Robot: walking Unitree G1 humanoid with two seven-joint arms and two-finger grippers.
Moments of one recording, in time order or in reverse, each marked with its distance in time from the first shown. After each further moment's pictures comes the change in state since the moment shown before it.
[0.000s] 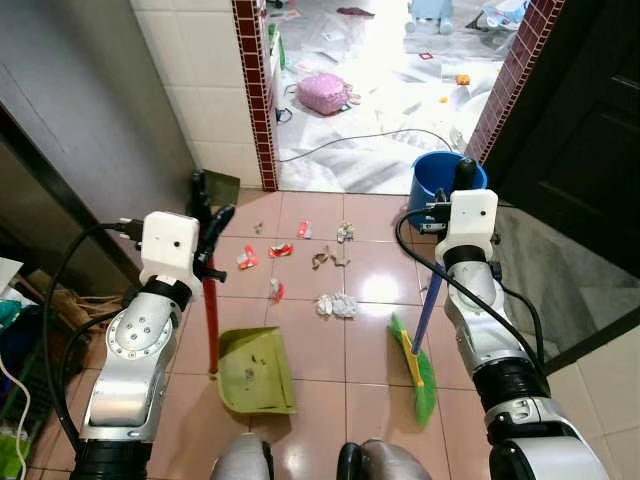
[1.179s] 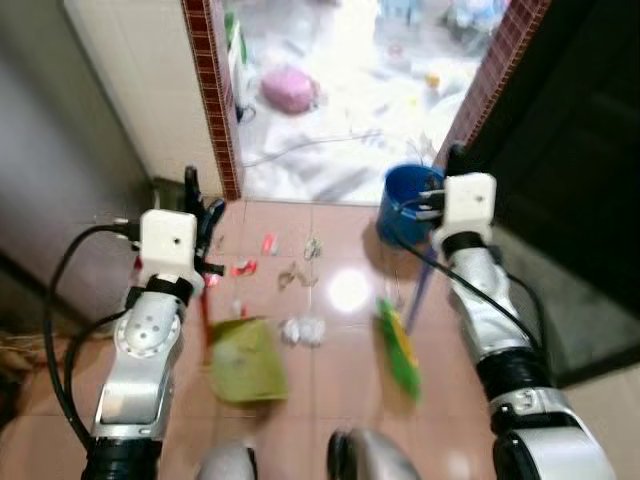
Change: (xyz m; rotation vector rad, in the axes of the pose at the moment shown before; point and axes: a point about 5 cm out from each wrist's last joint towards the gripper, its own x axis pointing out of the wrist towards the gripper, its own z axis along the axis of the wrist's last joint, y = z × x) left arm 0.003 -0.005 0.001 -0.019 -0.018 0.068; right arm 0.009 -0.001 0.016 -0.021 -0.063 0.077
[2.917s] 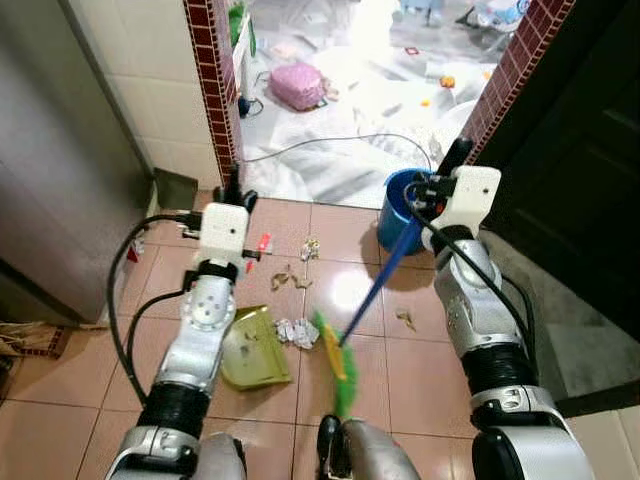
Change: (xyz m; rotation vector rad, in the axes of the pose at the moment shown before) left arm 0.042 -0.044 -0.023 0.091 -0.046 0.039; right arm 0.006 0.015 0.011 0.369 0.072 0.057
